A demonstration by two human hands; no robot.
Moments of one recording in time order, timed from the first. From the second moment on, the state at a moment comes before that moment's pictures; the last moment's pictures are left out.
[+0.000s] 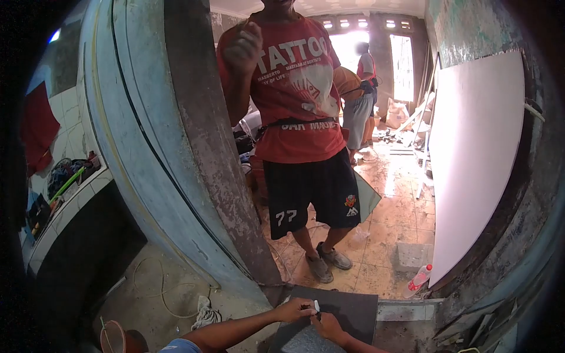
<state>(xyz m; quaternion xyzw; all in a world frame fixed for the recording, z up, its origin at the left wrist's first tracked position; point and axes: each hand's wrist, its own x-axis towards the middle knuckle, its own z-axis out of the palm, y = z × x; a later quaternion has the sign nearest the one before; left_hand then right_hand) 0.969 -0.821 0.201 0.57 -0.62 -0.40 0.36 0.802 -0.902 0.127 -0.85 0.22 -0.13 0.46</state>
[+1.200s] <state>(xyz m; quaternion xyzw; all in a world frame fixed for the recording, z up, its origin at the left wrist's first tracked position) 0.985 -0.819 0.211 0.64 -0.66 -0.29 0.28 0.806 -0.897 0.172 -0.80 0.20 -0.20 0.53</state>
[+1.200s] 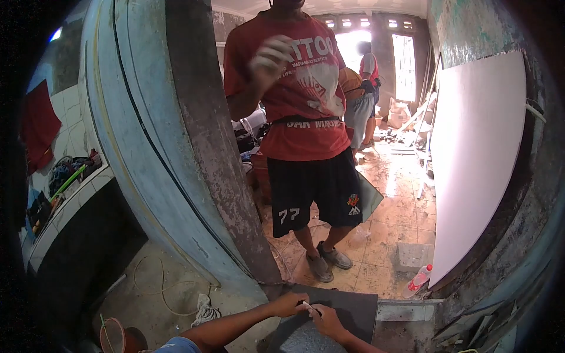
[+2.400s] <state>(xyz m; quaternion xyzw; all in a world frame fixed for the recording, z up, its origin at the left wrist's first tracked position) 1.024 -0.812 0.242 0.60 -0.47 -0.47 0.44 0.802 -0.940 0.269 -0.70 0.23 -0.47 0.49</state>
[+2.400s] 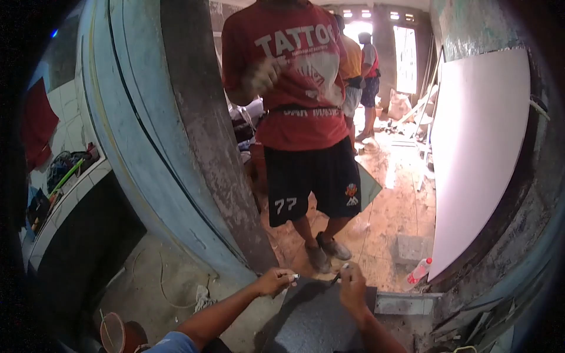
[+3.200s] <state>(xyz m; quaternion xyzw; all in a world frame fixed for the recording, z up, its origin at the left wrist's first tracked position) 0.985 -0.824 0.437 0.41 -0.54 -0.20 0.71 0.854 -0.921 0.491 -0.49 -0.10 -0.70 0.51</state>
